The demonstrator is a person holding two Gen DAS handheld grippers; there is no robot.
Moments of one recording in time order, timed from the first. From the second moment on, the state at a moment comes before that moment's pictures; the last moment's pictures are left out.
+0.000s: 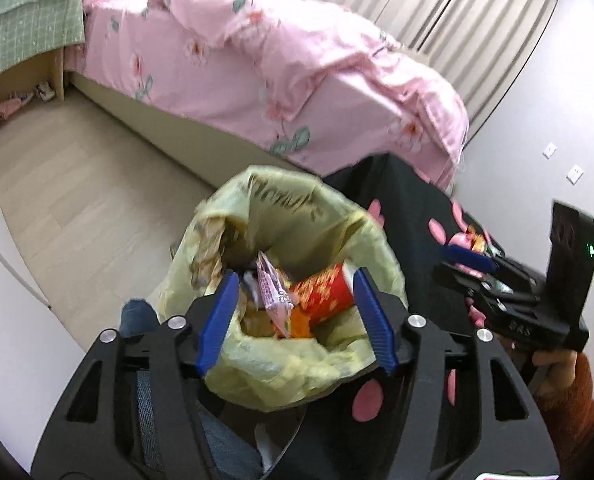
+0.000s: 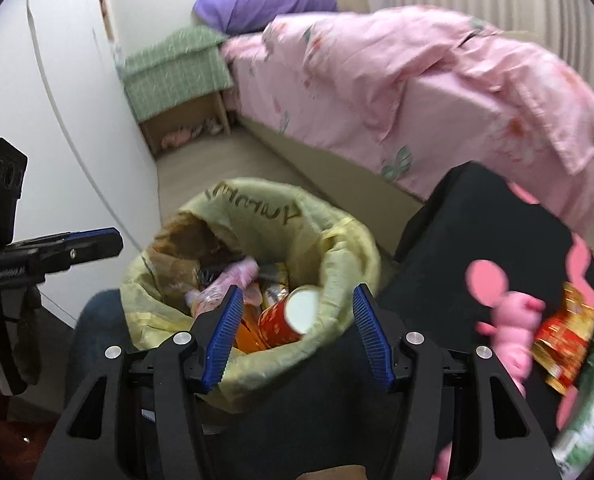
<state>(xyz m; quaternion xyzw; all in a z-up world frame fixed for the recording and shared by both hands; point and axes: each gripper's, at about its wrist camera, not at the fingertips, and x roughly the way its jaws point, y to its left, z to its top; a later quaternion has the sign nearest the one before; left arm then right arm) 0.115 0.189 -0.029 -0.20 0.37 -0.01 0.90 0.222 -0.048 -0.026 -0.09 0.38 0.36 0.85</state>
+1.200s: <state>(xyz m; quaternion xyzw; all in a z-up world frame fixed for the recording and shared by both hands) 0.265 -0.212 -0.031 -0.03 0.38 -0.33 0.86 0.108 -0.422 -0.066 0.05 0.35 0.04 0.93</state>
